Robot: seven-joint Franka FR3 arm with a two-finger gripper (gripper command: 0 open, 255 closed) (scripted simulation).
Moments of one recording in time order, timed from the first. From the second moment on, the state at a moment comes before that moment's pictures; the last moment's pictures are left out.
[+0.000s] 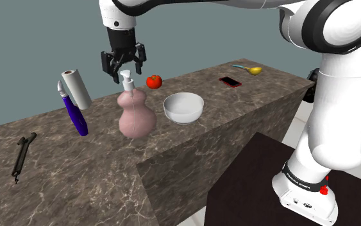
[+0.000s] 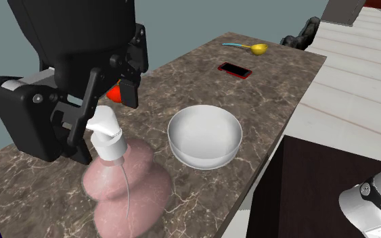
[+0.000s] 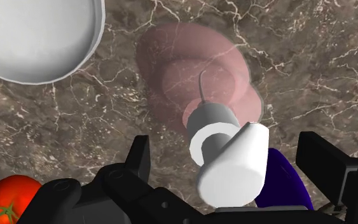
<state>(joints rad) 0.19 0.24 0.38 -1.34 -0.14 1.70 0.49</state>
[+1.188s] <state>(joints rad) 0.19 0.24 0.38 -1.36 -0.14 1.72 0.49</state>
